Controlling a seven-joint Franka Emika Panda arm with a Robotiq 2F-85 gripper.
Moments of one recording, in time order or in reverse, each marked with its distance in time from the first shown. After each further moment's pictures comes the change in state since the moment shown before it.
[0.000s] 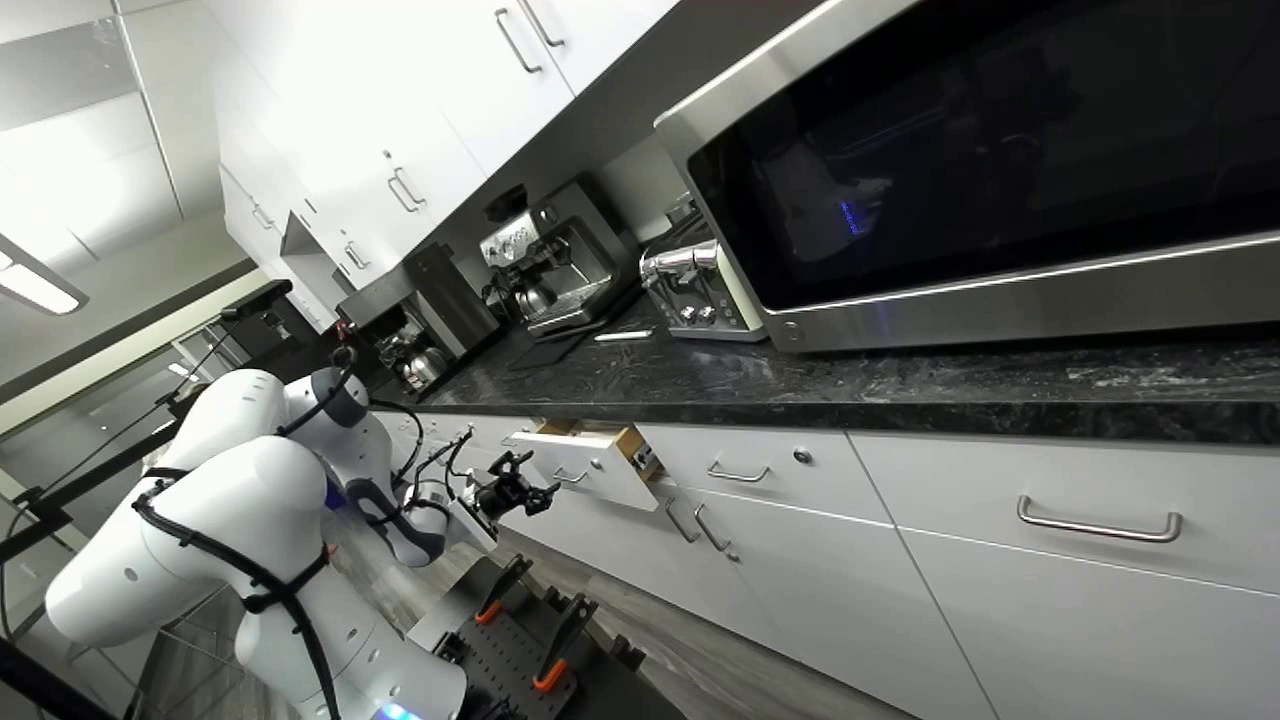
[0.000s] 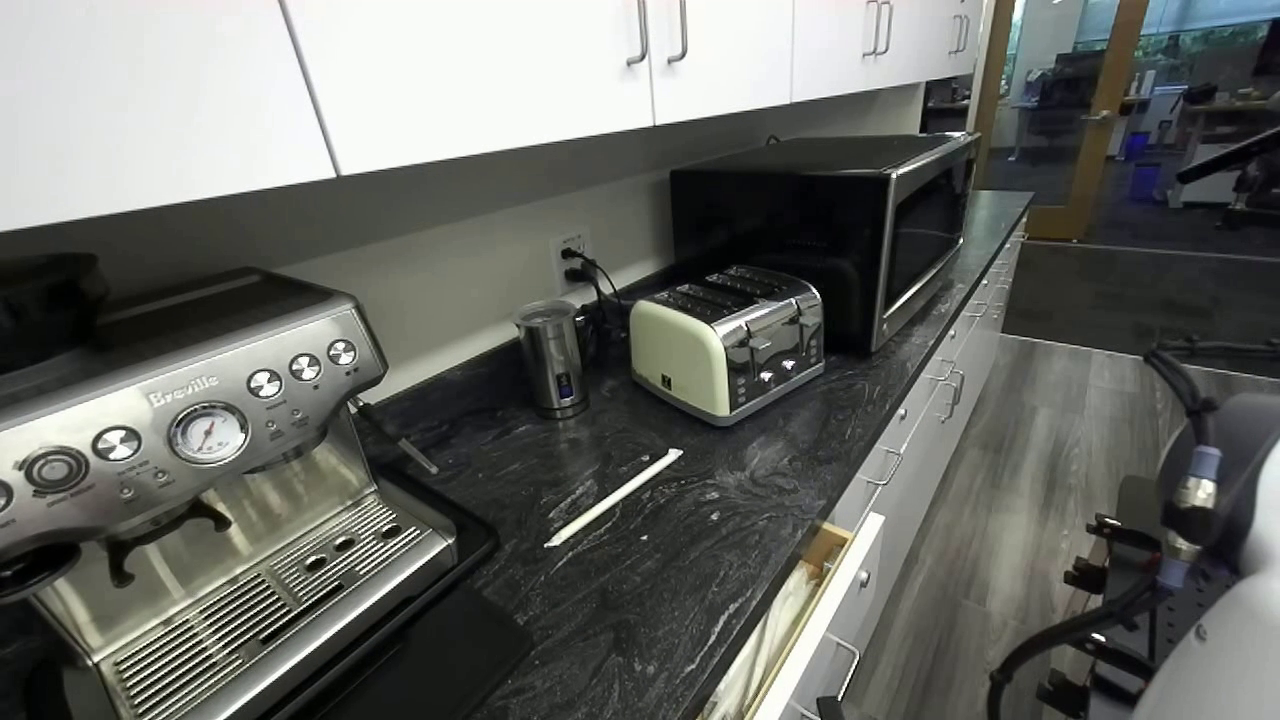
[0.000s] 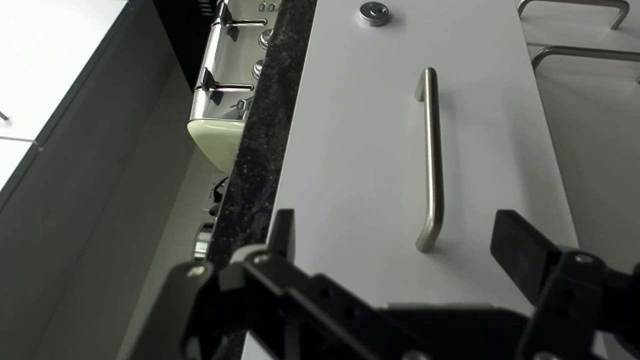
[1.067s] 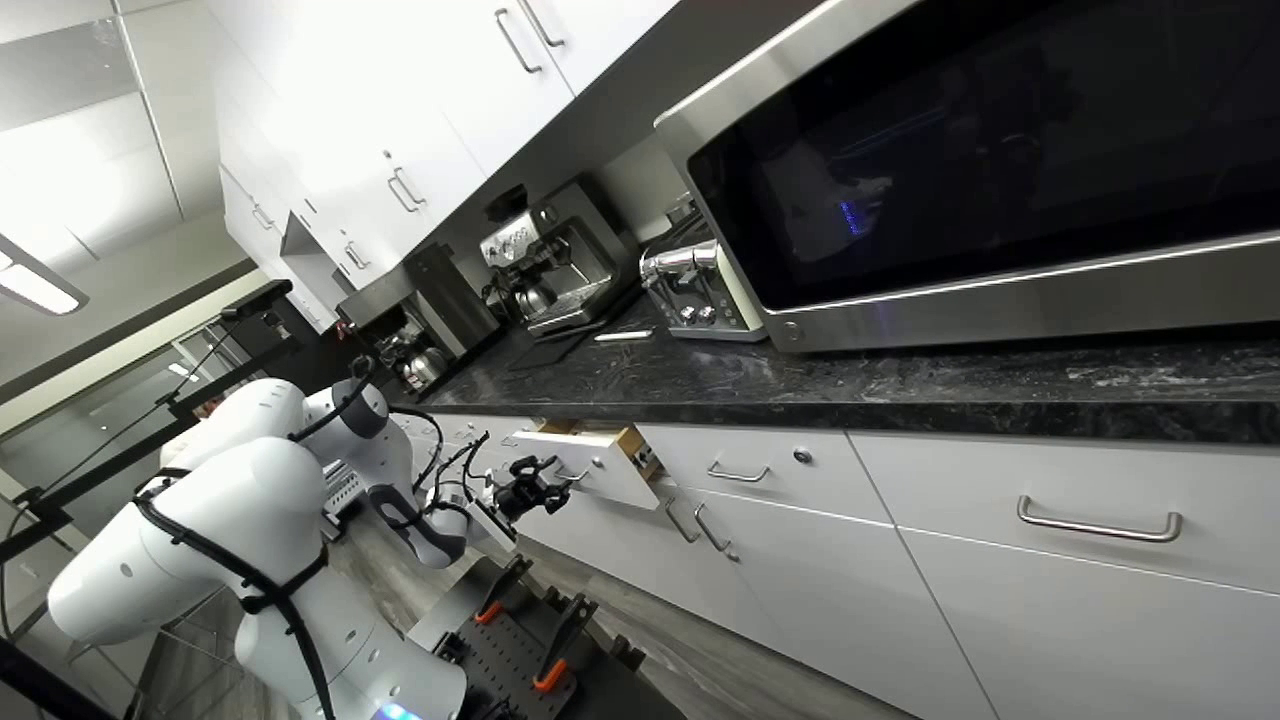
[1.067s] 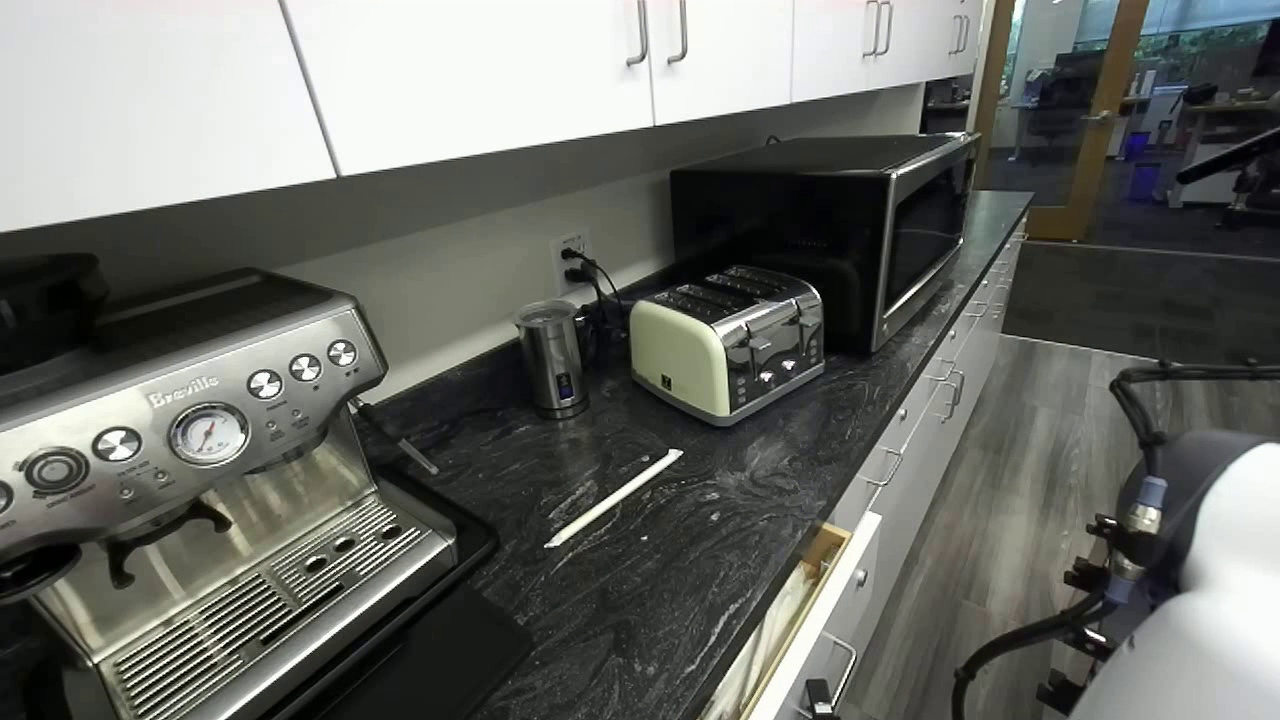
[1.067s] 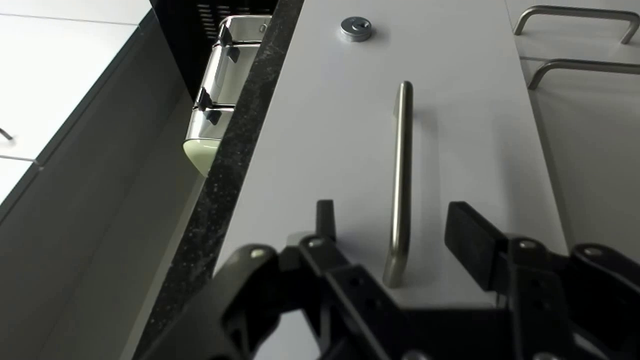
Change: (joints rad) arm -0.034 0.101 -0.020 0.109 0.000 -0.039 -0.006
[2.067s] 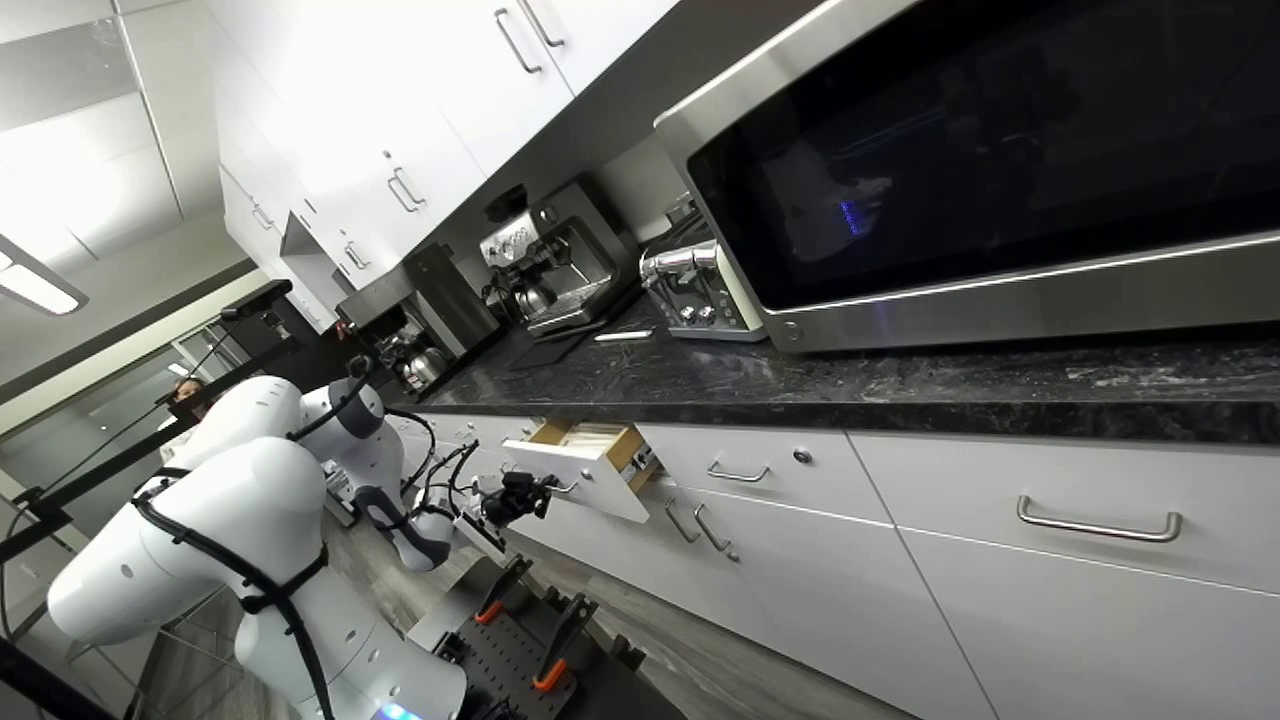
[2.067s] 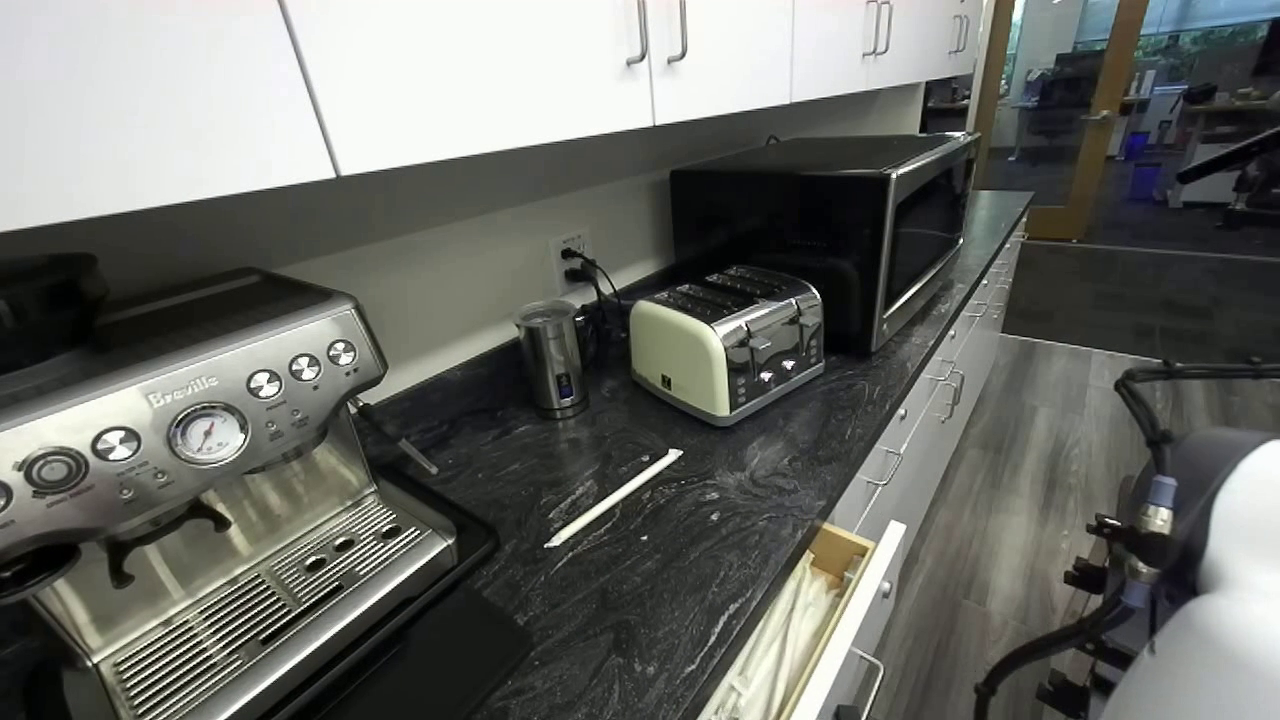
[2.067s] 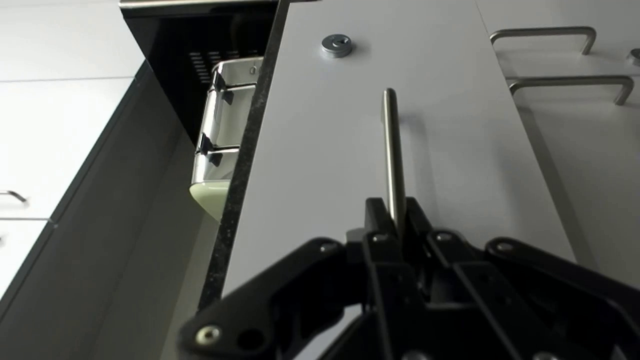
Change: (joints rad) arm 0.003 -0.022 0.049 -0.018 0.073 -0.035 0.154
